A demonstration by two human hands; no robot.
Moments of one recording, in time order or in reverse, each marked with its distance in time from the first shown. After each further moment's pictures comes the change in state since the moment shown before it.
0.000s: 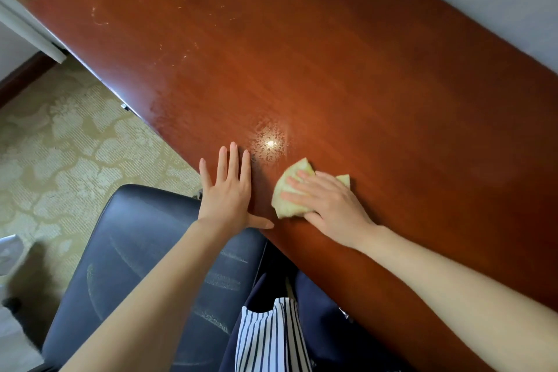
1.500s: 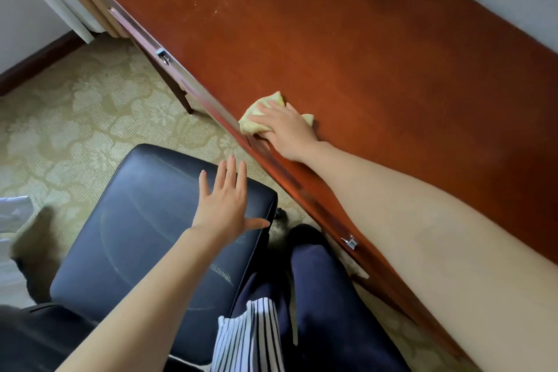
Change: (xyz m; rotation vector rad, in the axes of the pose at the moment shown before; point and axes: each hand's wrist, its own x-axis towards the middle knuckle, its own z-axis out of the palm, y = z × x) left_hand -0.134 0.007 0.067 -0.088 -0.018 -0.033; right_hand 0.072 -0.058 0.035 -0.110 -0.098 0.120
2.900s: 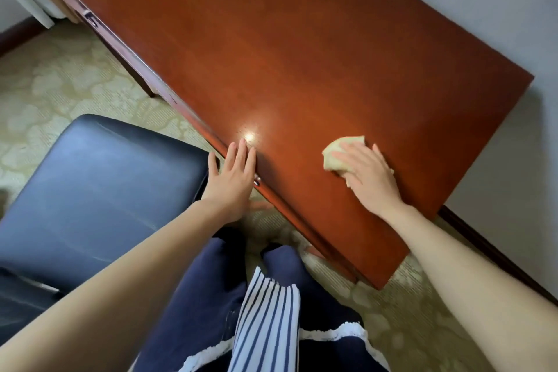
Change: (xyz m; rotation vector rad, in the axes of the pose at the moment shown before) left_hand -0.056 0.199 0.037 -0.012 0.080 0.122; right_hand -0.362 0.157 0.004 0.042 0.208 0.269
